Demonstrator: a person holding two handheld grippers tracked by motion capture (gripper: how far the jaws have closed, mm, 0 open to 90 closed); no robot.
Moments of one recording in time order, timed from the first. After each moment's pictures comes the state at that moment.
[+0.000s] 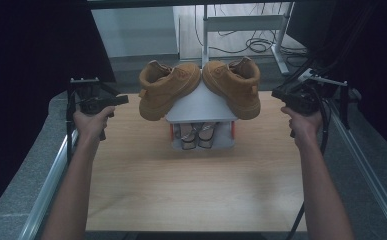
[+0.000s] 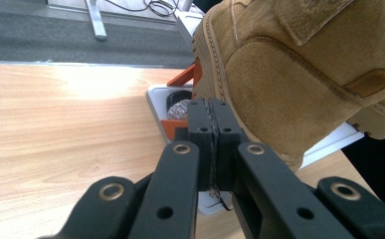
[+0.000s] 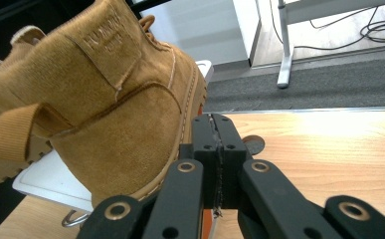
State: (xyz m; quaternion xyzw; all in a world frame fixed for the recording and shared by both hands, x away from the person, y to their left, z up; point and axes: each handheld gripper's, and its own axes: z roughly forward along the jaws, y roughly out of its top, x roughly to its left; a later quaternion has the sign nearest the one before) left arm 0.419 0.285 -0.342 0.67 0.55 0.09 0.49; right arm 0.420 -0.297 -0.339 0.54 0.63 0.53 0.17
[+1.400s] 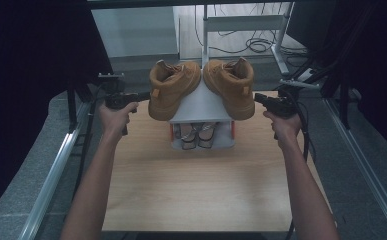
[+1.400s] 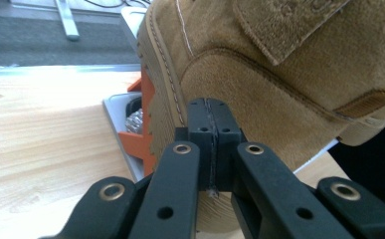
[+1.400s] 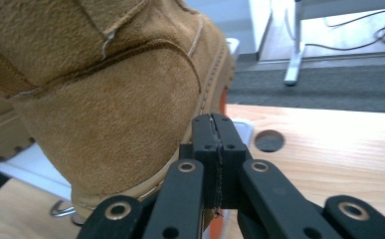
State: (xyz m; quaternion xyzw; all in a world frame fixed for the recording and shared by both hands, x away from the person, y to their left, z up) left arm 0.438 0.225 -0.340 0.69 0.52 0.07 0.50; right arm 0.433 -0.254 -0.363 0.51 0.66 0.52 0.17
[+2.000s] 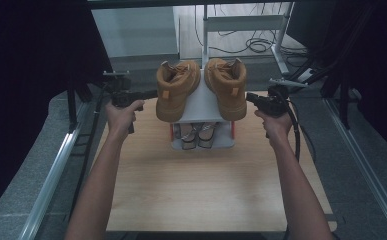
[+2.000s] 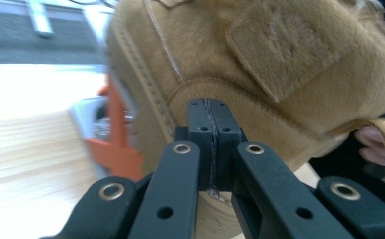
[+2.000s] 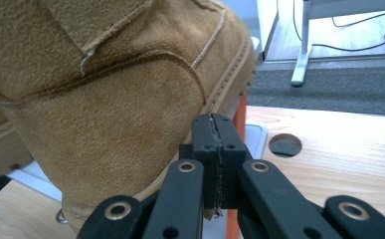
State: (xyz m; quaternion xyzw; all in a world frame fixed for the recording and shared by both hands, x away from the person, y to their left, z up) left arm 0.443 0.206 -0.339 0.68 0.51 0.03 0.53; right arm 0.439 -0.230 -0.365 0.51 0.67 0.52 0.17
